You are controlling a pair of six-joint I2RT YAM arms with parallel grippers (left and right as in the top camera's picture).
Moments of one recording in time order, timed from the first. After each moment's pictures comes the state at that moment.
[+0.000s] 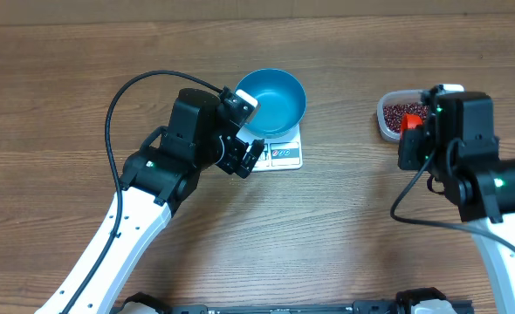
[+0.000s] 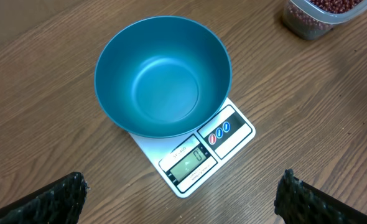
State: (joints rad) left arm -0.43 1.32 1.14 -0.59 0.14 0.16; right arm 0.12 1.18 1.27 -1.03 0.14 0.11
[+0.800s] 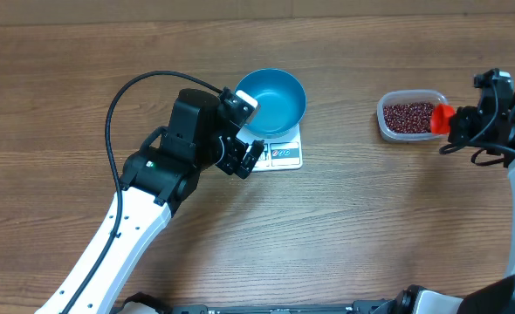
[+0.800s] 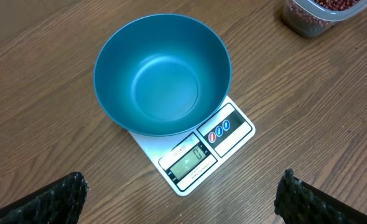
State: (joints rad) left arm -0.43 1.32 1.14 -0.60 0.14 0.16; right arm -0.37 1.45 1.27 -0.83 -0.27 -0.19
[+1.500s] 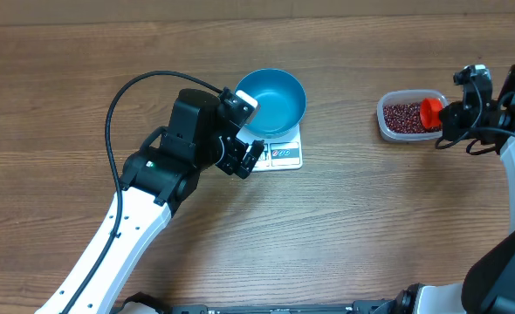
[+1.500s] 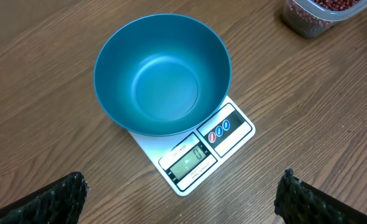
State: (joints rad) left arm -0.43 1.32 1.14 -0.60 0.14 0.16; right arm -0.37 1.60 1.27 -0.72 -0.33 -0.43
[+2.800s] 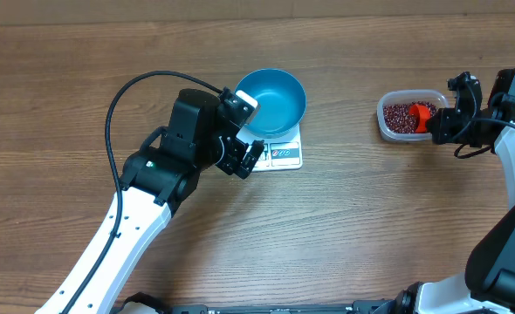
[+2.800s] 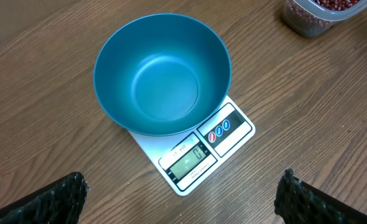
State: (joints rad) left arm -0.43 1.32 1.14 -0.60 0.14 0.16; right arm -0.37 1.70 1.27 -0.75 -0.39 -0.29
